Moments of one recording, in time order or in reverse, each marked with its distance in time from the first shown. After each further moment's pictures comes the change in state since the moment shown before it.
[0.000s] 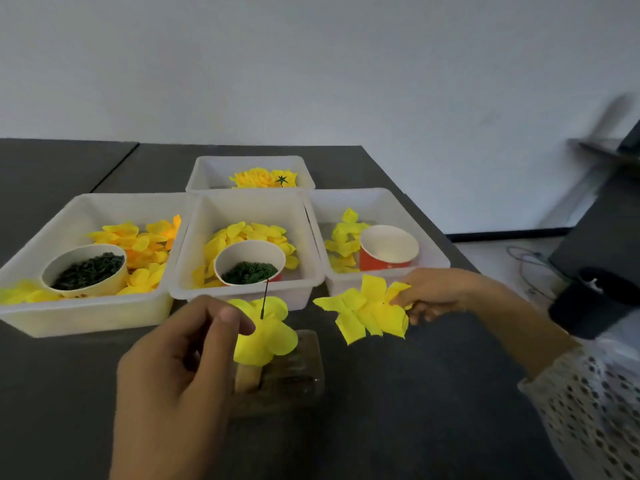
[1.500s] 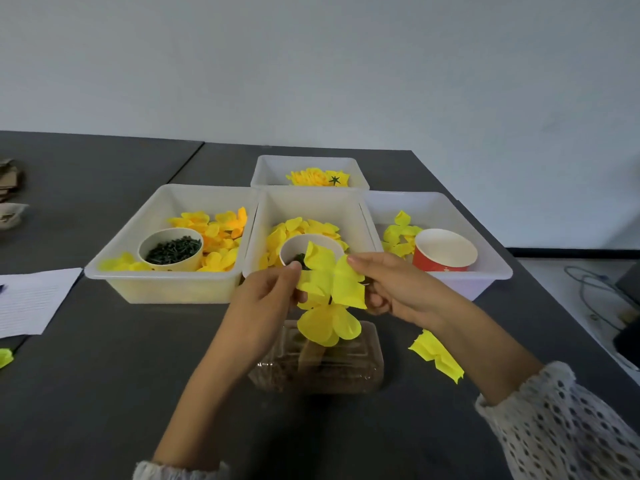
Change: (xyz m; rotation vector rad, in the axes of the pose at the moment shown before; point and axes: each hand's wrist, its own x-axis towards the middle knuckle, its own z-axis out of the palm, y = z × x) left_hand 0.044 -0.068 -0.013 -0.088 -0.224 -0.322; right_hand -0.021 -0.107 0.122 0.510 -0.062 -0.471
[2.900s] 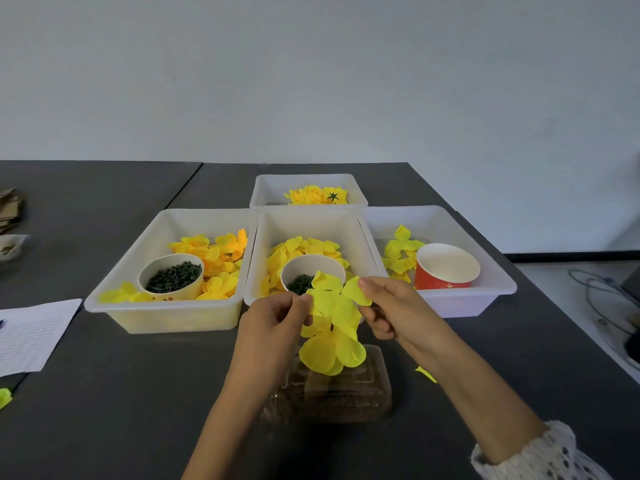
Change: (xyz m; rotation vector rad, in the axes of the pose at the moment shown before) left_hand 0.005 0.000 0.012 0.096 0.111 0.084; right_hand 0.001 0.020 0.001 0.045 0.158 -0.162
